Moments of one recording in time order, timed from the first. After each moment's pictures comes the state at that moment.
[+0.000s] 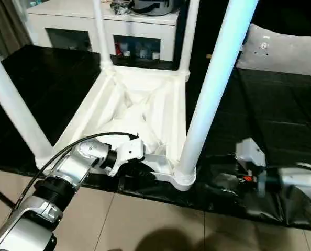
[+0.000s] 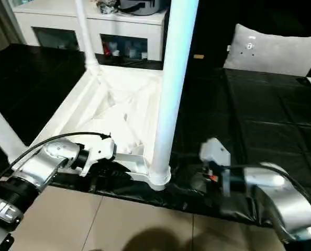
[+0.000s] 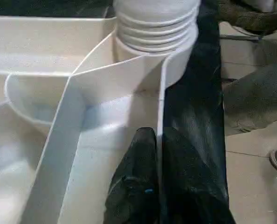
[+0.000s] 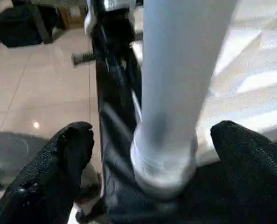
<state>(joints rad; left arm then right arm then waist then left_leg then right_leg) -0.57 0.43 -0.43 0.57 -0.04 -0.01 -1.30 -0.15 -0.64 0.13 -0.10 0.40 0.35 1.12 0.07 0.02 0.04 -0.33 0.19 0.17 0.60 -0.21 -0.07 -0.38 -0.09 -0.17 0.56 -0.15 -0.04</state>
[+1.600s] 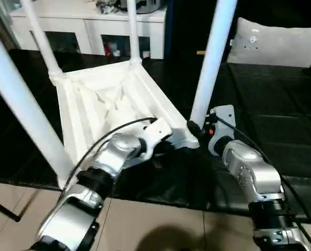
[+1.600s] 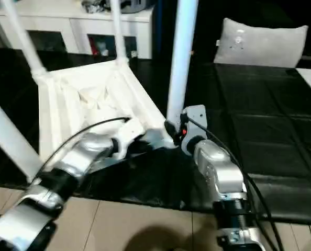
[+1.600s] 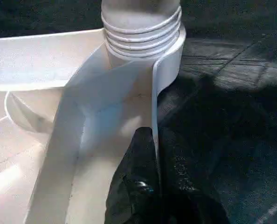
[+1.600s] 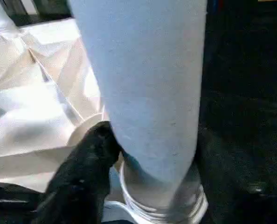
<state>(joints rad) -0.70 0.11 -0.32 0.75 0.07 0.17 -0.76 -0.37 -0.12 -0.01 0.15 0.19 0.48 0.29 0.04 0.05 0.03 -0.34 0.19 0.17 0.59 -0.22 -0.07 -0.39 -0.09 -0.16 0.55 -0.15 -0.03</state>
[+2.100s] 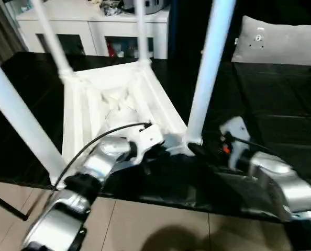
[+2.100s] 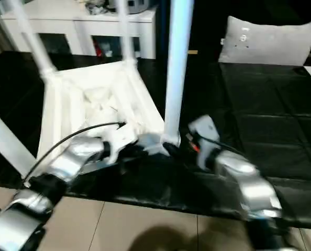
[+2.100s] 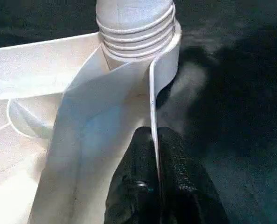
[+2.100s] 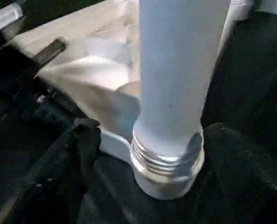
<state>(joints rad) -0.63 0.25 -0.34 0.72 0.07 -0.03 -0.99 -0.23 -0.45 0.05 0.04 0.27 0.40 0.80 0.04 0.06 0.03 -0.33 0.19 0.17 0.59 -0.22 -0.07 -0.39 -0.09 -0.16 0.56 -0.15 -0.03</state>
